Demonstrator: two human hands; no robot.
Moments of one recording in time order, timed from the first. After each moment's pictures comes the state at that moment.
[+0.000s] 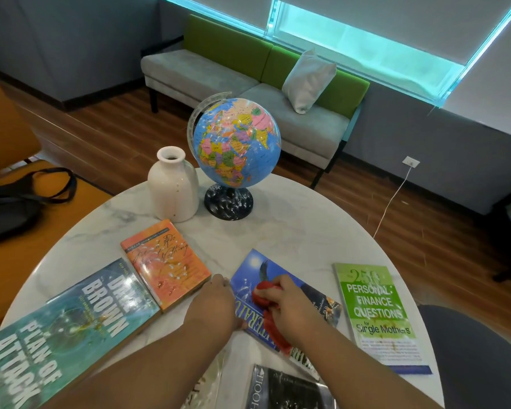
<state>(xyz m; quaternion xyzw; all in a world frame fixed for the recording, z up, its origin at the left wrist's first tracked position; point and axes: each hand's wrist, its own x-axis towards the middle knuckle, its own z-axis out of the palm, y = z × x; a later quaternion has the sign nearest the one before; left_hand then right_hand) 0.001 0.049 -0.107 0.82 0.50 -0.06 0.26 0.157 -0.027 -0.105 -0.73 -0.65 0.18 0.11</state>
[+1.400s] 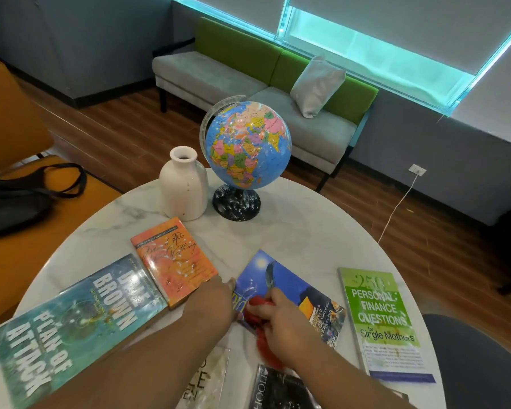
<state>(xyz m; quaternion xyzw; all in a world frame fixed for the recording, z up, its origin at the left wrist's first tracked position) -0.013 0.058 -0.098 0.83 0.49 -0.11 0.26 0.127 -0.038 -0.111 -0.73 -0.61 0.26 0.15</state>
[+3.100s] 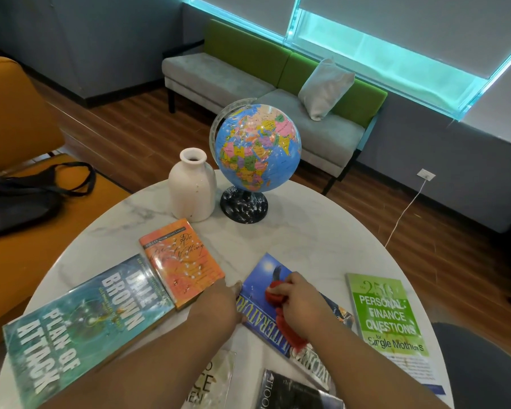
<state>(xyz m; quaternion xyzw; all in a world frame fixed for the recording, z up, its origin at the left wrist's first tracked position) -0.017 0.062 -0.112 0.80 0.50 -0.09 0.32 0.159 -0.007 -0.097 -0.71 -0.69 0.14 0.07</state>
